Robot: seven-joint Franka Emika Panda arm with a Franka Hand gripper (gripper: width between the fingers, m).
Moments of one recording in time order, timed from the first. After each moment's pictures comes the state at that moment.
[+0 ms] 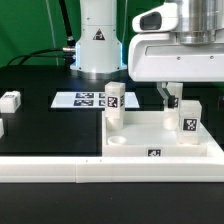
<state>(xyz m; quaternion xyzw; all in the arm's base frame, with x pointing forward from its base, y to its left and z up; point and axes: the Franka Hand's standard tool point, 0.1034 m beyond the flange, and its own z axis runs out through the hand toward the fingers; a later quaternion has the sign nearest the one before) 0.599 0.125 0.084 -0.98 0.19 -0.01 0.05</state>
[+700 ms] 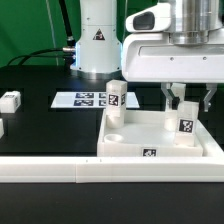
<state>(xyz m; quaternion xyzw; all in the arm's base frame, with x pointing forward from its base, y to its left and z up) 0.603 0.110 0.083 -0.97 0.22 -0.02 0.04</state>
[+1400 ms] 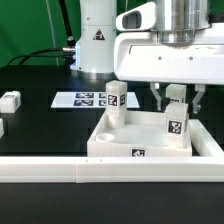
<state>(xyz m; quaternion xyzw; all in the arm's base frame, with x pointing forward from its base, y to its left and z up) 0.604 0.098 0.090 -0.97 0.25 -0.03 0.04</state>
